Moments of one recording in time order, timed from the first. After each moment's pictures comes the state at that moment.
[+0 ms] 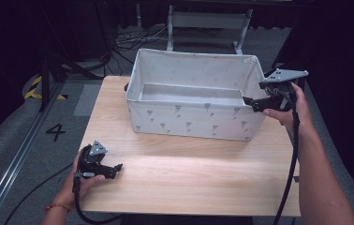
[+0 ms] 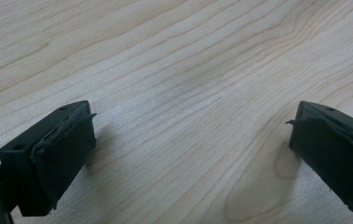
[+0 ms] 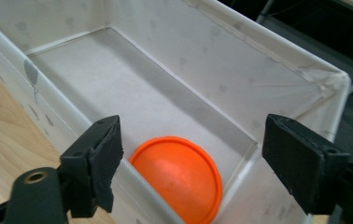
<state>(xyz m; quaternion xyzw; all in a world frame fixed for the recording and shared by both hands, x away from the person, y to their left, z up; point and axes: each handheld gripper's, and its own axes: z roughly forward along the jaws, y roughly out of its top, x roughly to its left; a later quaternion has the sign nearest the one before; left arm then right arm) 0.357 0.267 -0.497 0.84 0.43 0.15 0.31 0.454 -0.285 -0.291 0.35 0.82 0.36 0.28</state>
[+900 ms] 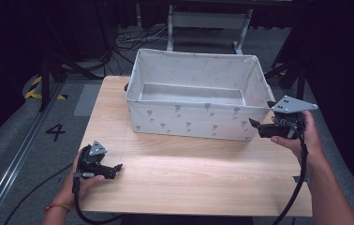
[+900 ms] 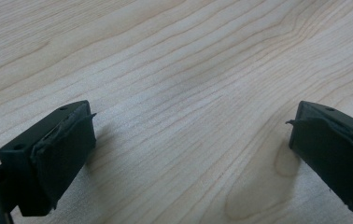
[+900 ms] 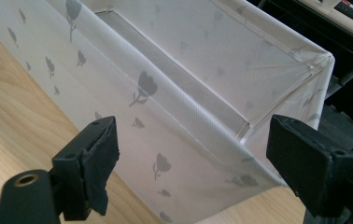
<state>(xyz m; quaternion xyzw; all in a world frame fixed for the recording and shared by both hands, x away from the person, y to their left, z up) 0.356 0.268 -0.497 0.84 0.42 0.15 0.31 0.387 -0.297 -0.321 0.32 0.81 0.36 0.33</state>
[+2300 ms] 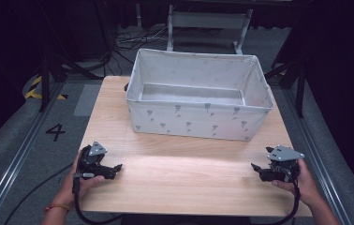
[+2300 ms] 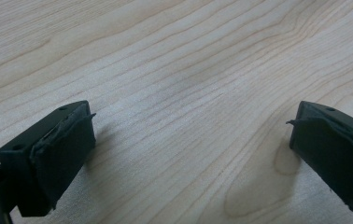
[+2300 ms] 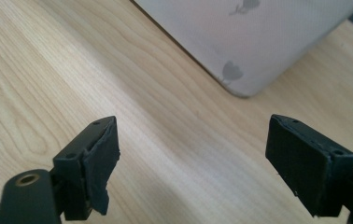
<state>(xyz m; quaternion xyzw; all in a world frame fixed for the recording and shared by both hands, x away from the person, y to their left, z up) 0.355 0.268 -0.497 0.83 0.43 0.15 0.31 0.330 -0.333 -0.457 0.34 0.85 0.30 0.26</state>
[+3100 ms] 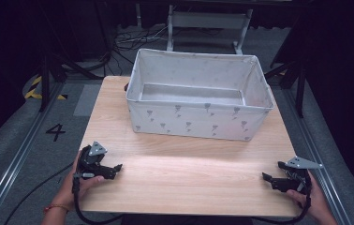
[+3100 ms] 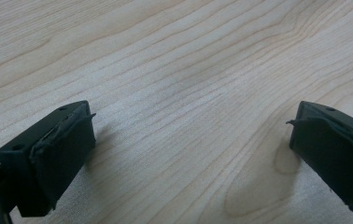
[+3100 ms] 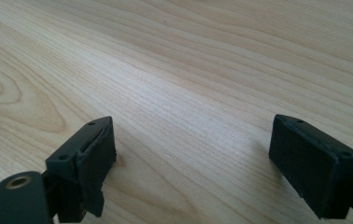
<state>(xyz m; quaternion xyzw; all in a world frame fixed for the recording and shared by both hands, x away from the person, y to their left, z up) 0.355 0.268 -0.497 0.83 0.43 0.15 0.31 0.313 -0.388 -0.502 0.47 0.79 0.34 0.19</state>
